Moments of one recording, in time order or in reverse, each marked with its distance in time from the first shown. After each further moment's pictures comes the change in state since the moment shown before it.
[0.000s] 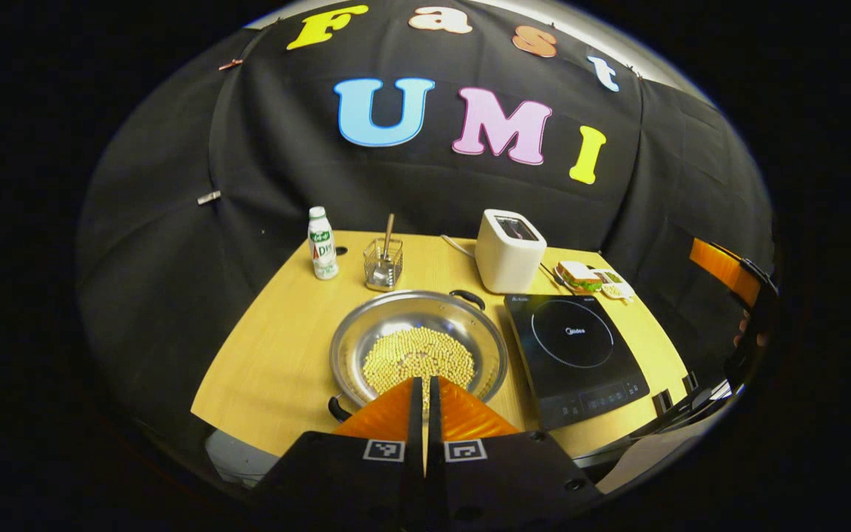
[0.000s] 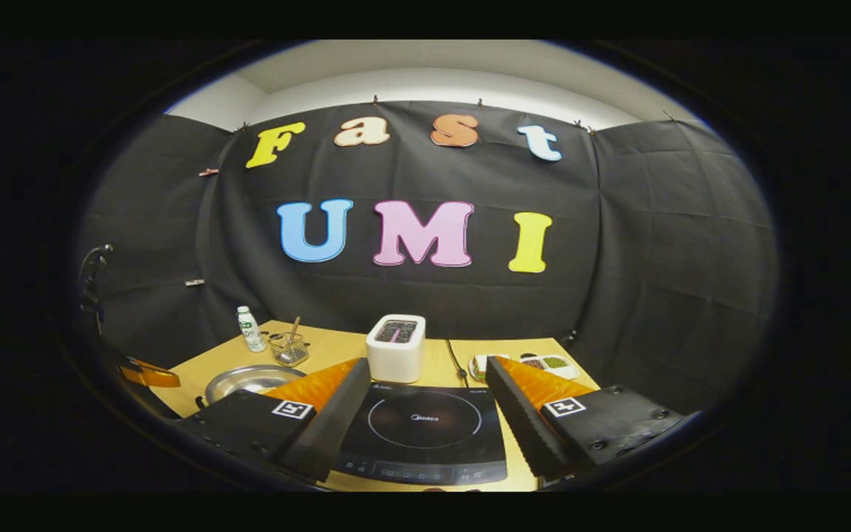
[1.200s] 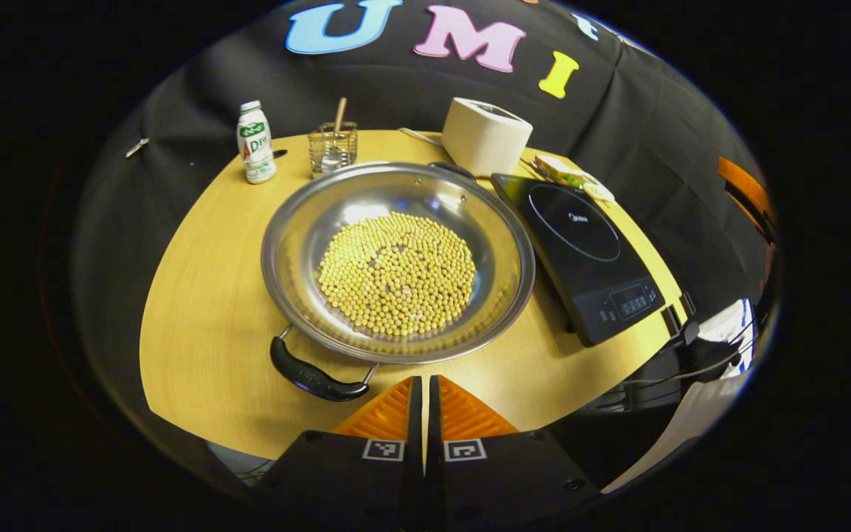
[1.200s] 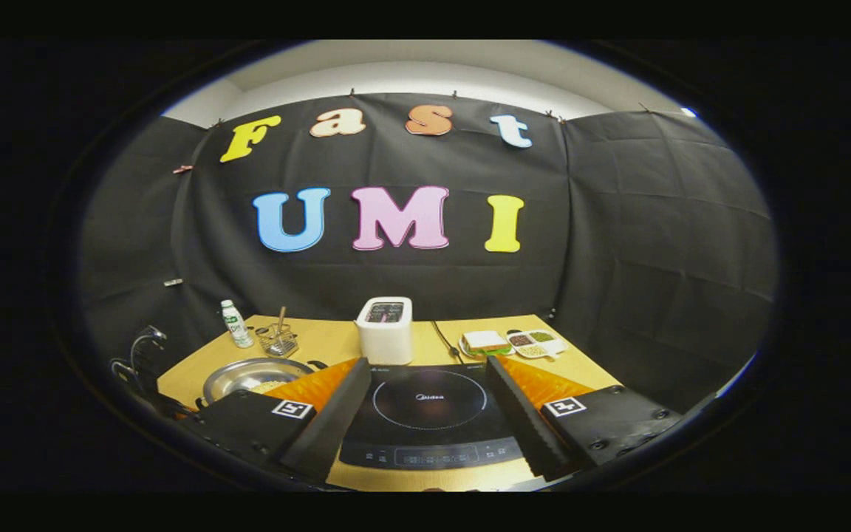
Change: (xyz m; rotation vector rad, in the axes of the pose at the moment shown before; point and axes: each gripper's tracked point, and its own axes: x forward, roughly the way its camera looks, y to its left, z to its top) left arm 0.076 0.011 -0.120 0.147 0.372 -0.219; right arm -0.022 0.015 -0.042 0.053 0.053 -0.137
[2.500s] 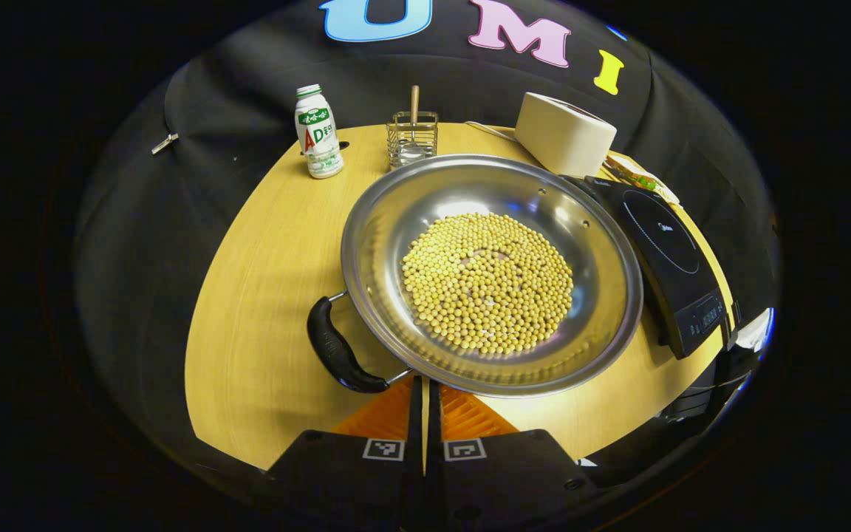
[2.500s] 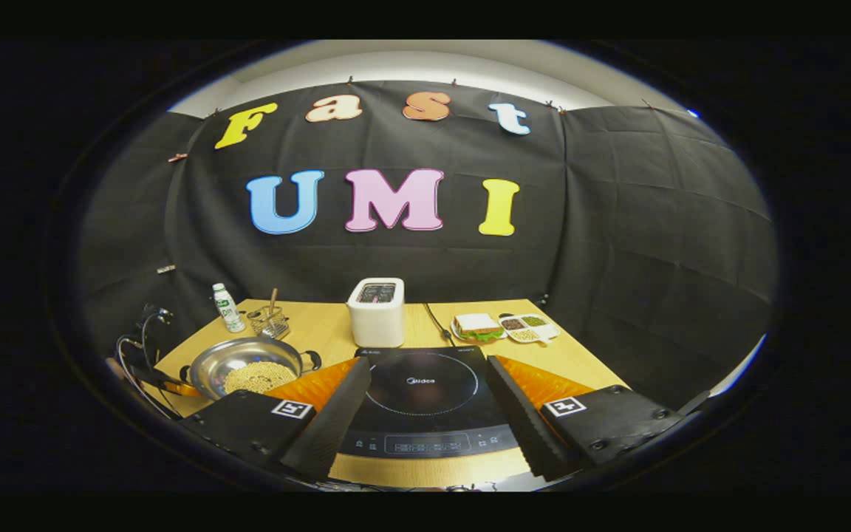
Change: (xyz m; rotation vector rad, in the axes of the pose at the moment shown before) left arm 0.019 0.123 0.028 -0.049 -0.011 0.191; right arm 0.001 0.001 -0.028 -0.033 0.095 -0.004
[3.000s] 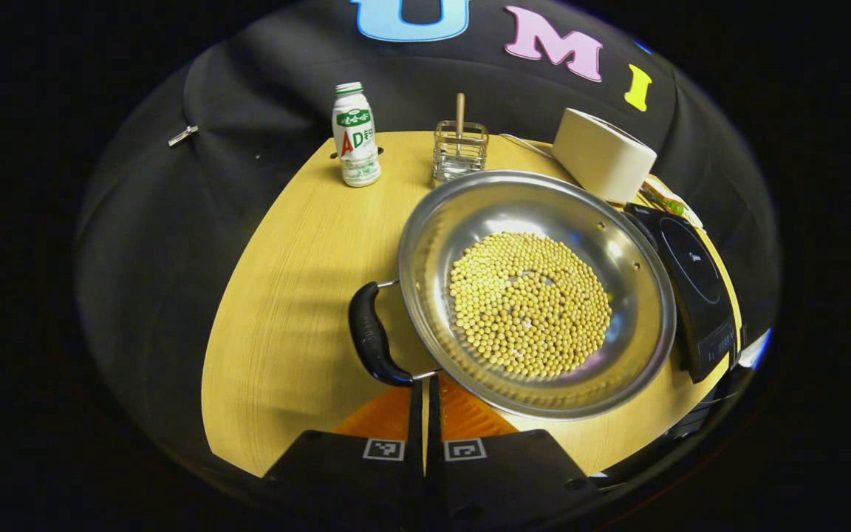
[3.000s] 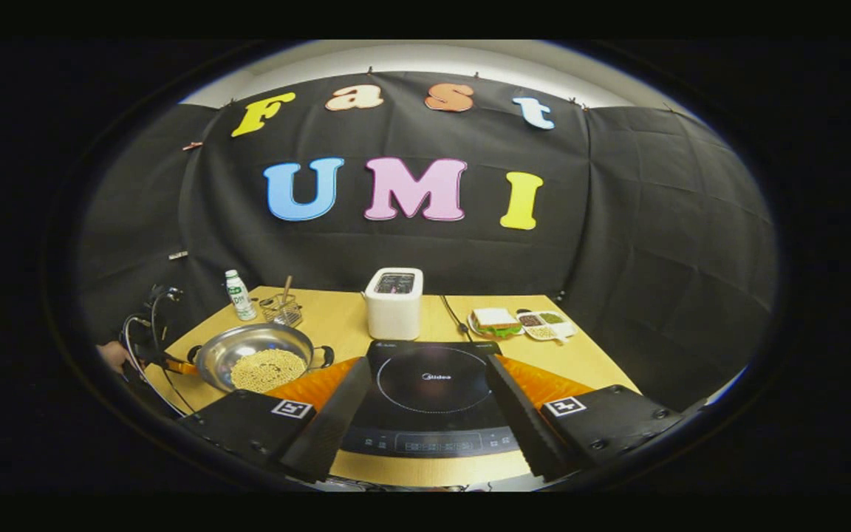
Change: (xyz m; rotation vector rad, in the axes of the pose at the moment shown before) left arm 0.020 0.046 0.028 -0.081 -0.023 0.032; right arm 0.013 0.024 -0.001 -0.025 0.040 0.056
